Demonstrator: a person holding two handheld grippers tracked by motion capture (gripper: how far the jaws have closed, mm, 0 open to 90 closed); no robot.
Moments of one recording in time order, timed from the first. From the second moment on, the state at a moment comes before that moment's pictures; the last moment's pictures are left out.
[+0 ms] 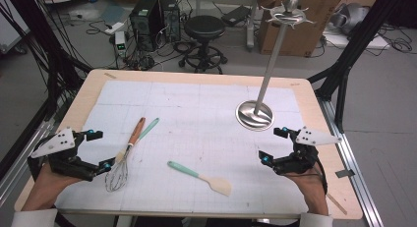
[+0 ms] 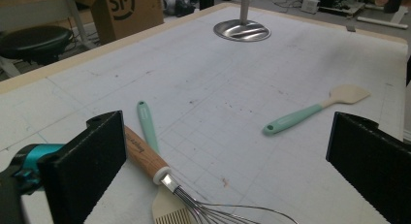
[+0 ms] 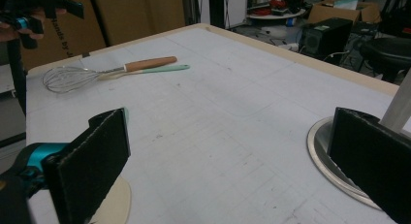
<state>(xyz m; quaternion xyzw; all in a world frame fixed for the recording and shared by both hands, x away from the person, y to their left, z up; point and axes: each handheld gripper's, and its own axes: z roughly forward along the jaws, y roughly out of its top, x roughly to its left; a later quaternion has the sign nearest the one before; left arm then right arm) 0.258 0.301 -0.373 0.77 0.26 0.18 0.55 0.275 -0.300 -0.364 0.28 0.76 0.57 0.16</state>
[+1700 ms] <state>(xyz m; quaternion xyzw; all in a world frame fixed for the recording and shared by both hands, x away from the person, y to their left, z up) 0.337 0.251 -0.306 0.89 0.14 0.10 0.43 0.271 -0.308 -0.364 0.29 0.76 0.56 0.16</state>
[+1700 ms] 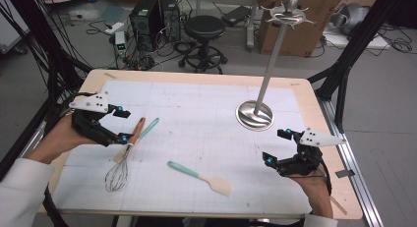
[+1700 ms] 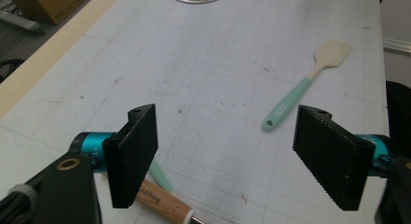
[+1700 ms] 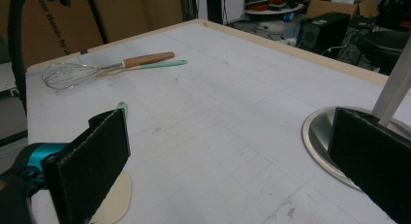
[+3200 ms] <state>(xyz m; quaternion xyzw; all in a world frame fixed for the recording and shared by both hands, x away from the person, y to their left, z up) 0.347 0.244 -0.382 0.94 0.14 -0.02 0.31 0.278 -0.300 -0.362 0.27 0.77 0.55 0.15</state>
